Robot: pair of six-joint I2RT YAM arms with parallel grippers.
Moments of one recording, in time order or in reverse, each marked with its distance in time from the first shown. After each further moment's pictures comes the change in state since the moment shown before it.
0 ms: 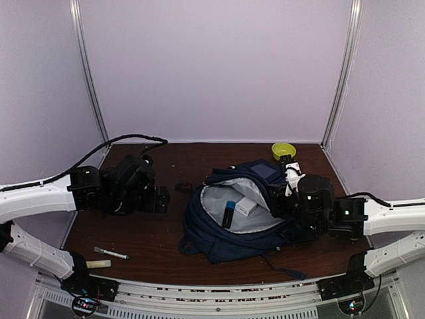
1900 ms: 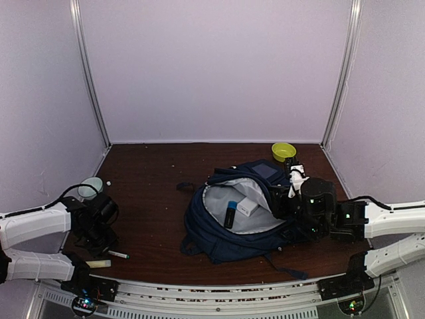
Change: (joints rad) left arm 0.531 -0.185 -0.518 -0.225 0.369 -0.655; right arm -0.003 -0.023 -0.049 0.043 0.012 0.064
